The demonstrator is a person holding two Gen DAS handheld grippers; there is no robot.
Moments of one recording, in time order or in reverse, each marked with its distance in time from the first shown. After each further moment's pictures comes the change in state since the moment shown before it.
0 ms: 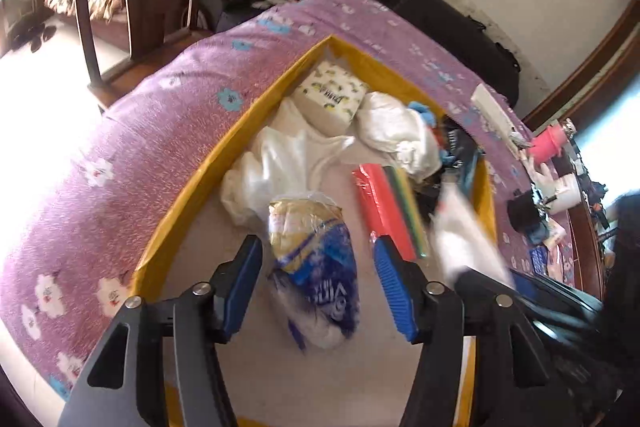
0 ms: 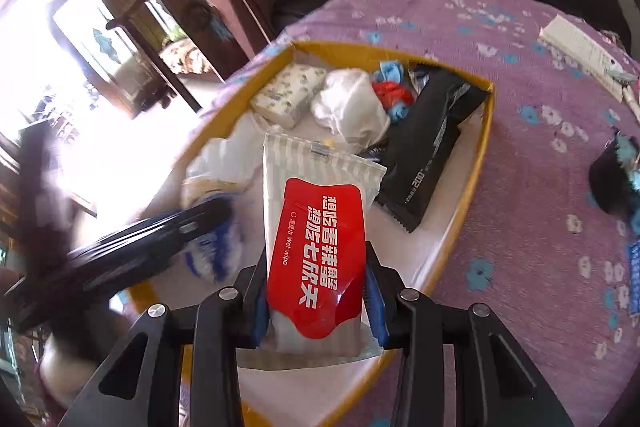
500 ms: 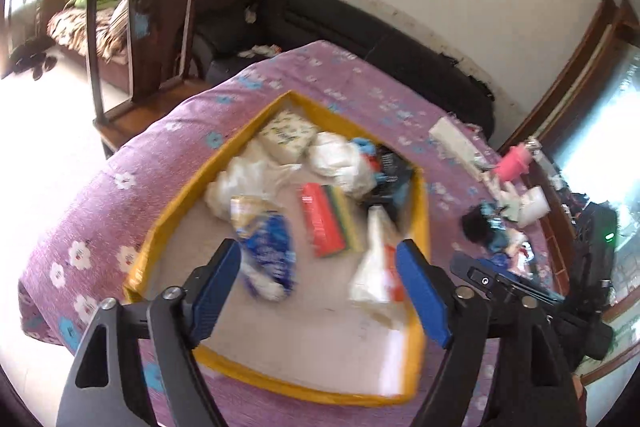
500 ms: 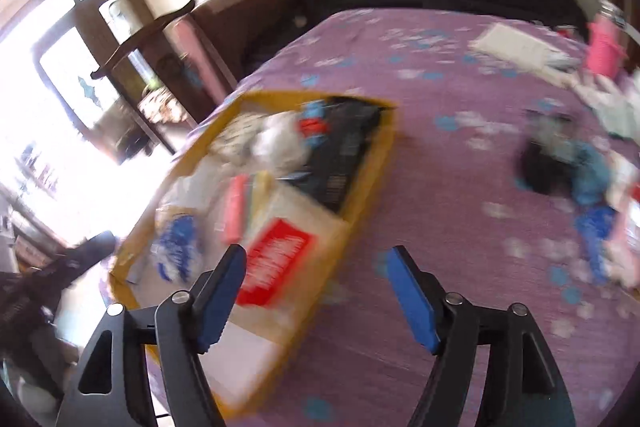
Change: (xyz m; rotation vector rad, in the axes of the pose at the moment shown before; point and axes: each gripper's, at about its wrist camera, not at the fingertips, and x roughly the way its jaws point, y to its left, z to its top) left arm -0.075 -0.047 -0.032 0.028 -0.182 -0.059; right arm -0.071 -0.062 -0.033 0.102 -0.185 -0.062
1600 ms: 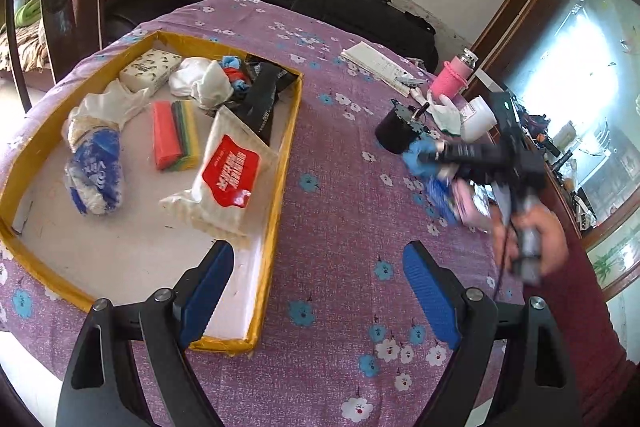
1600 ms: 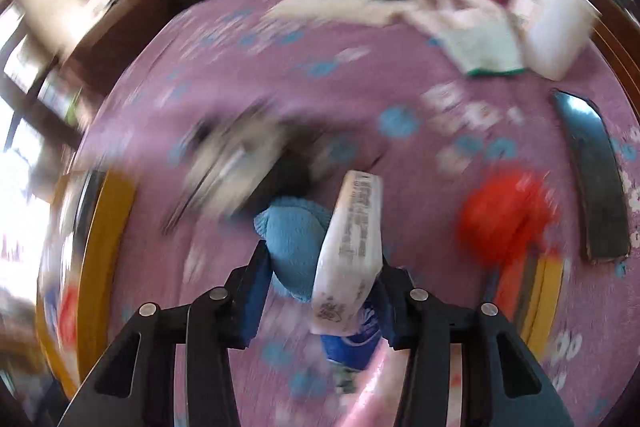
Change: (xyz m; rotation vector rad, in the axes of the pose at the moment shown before) left arm 0.037 -0.101 -0.069 0.171 0.170 -0.137; right arm 0.014 -0.204 0.036 0.183 0.164 -0.161
